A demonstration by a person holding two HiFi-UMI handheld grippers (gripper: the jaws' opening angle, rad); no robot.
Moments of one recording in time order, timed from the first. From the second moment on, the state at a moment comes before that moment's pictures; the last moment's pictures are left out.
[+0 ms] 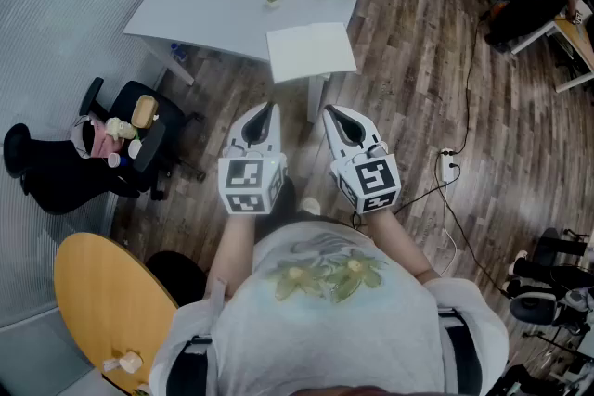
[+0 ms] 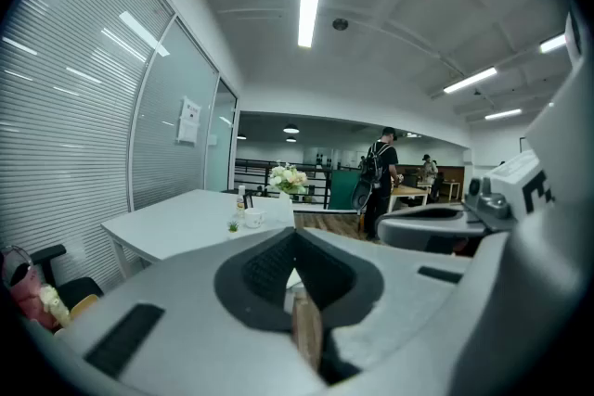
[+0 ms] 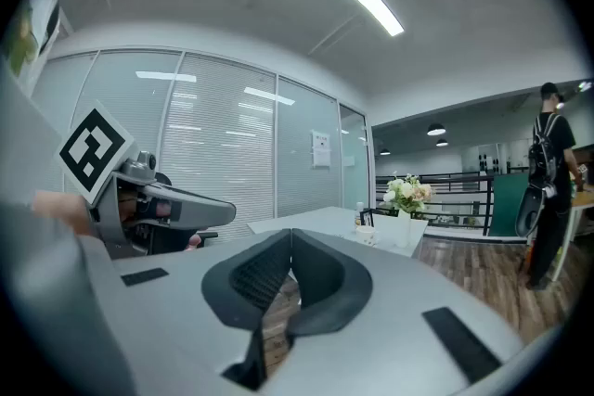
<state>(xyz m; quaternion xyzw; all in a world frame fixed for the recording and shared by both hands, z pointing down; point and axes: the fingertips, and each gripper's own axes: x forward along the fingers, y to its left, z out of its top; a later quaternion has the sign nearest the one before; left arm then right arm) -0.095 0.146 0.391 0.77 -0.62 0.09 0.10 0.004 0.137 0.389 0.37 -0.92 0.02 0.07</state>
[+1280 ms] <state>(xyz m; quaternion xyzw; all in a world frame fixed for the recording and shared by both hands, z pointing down) -0.114 0.058 0.389 0.82 -0.56 0.03 0.15 -0.030 0.054 0.394 0.40 -0.92 0.04 0.07</state>
